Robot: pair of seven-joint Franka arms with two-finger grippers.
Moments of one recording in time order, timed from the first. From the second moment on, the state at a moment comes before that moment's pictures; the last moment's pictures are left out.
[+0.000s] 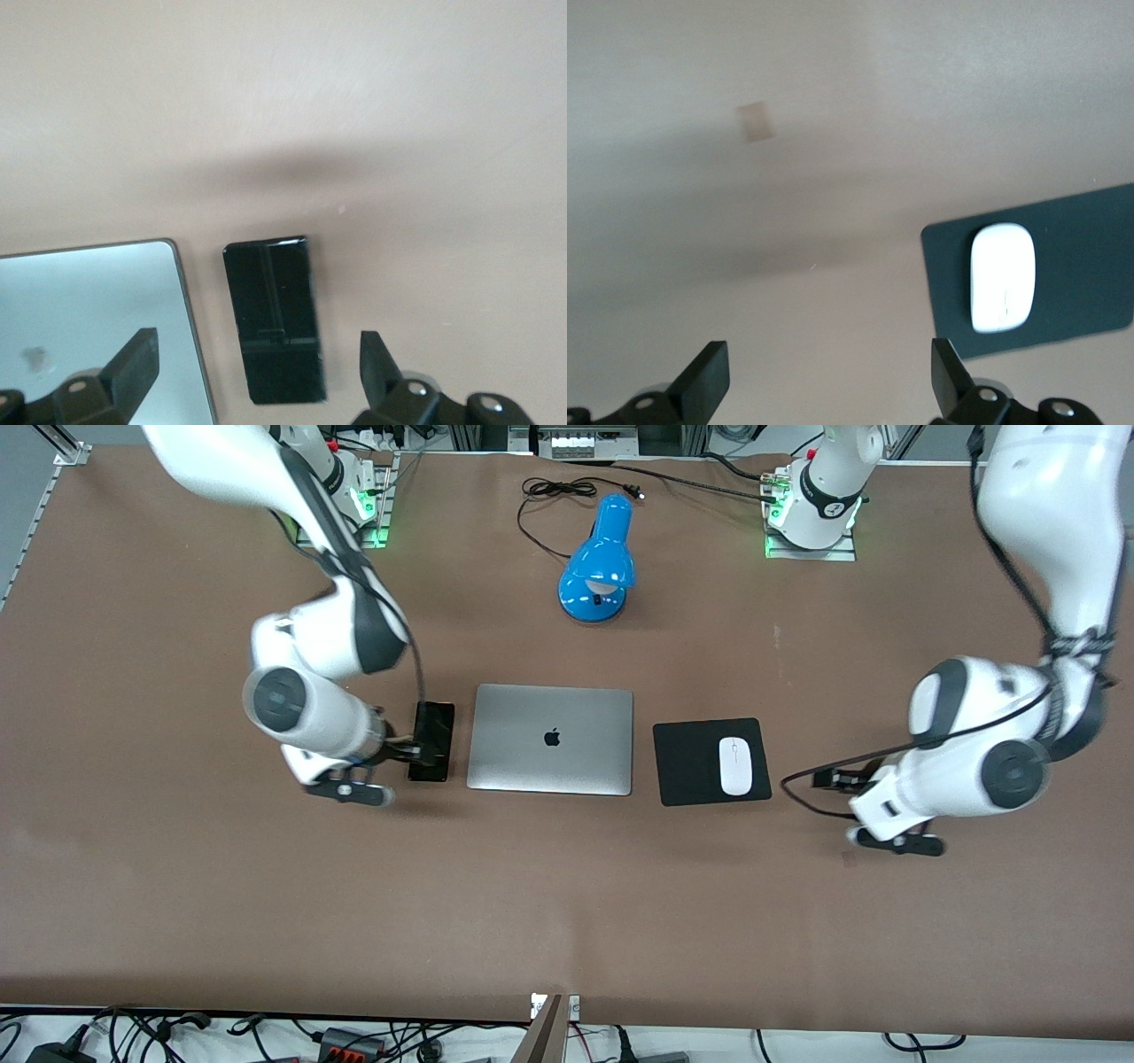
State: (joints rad) left arm 0.15 0.54 -0.29 -1.50 0.12 1.81 -0.05; right arm 0.37 0.43 -0.06 -1.70 0.15 2.09 0.41
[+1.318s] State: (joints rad) left arm 0.21 0.35 -0.29 -1.26 0.17 1.40 -0.09; right arm 0.00 0.29 -0.06 -1.32 0.01 1.62 -0.01
